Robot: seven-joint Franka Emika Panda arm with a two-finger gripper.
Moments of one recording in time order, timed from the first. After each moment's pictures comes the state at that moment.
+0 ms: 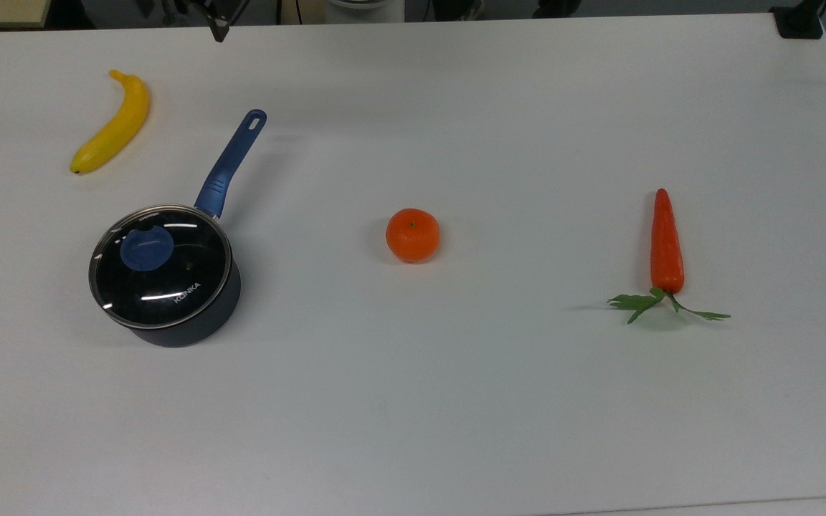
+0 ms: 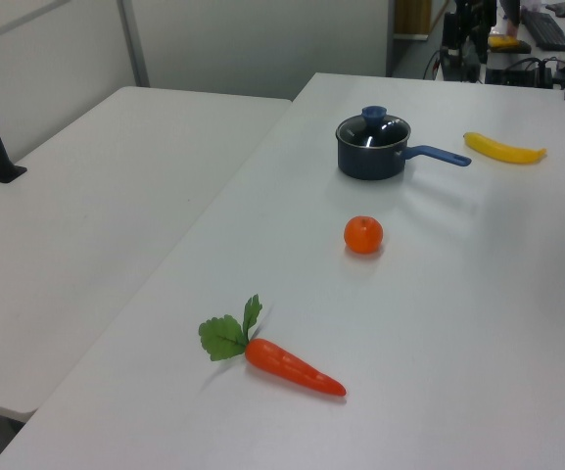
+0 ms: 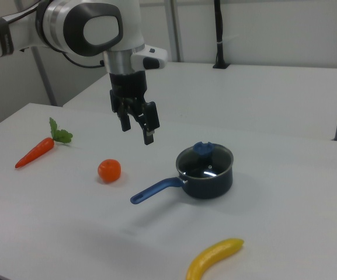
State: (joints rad) arm 0.03 0.09 -0.24 -1.56 0.00 1.59 0.08
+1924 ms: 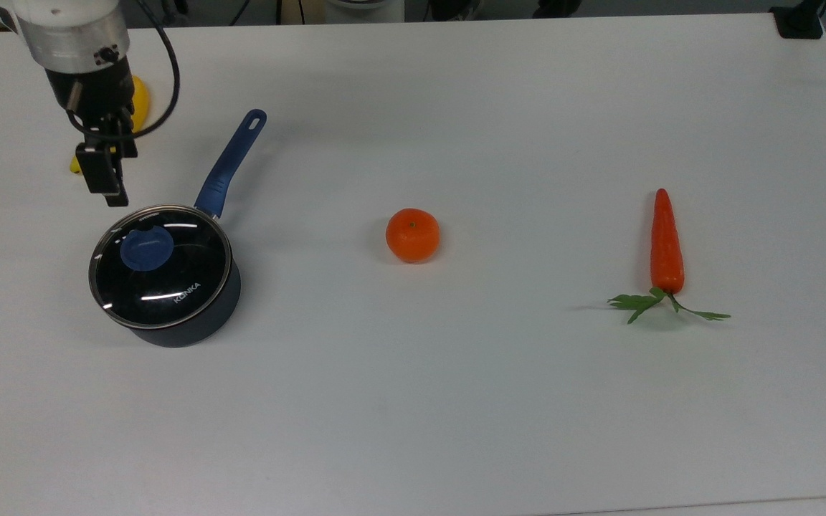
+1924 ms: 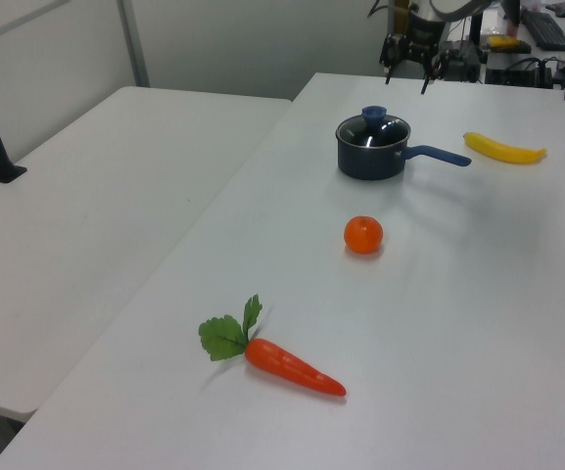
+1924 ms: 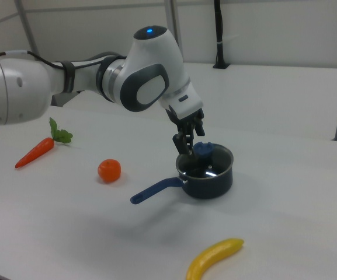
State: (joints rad) arm 0.06 0.34 -0.36 -1.58 0.13 2.18 1.06
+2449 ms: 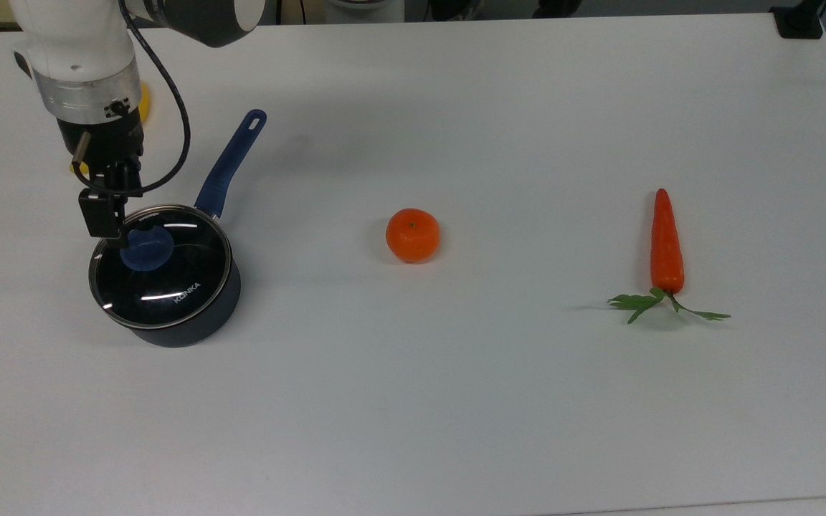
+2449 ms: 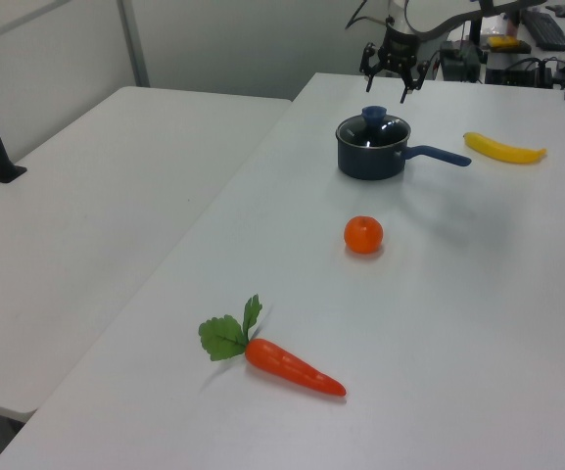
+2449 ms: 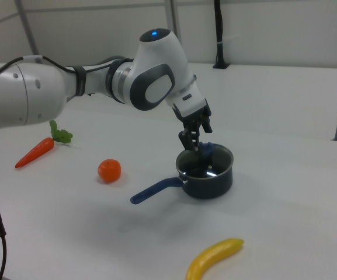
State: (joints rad) arm 0.07 0.47 -0.37 -1.45 0.12 2.19 1.17
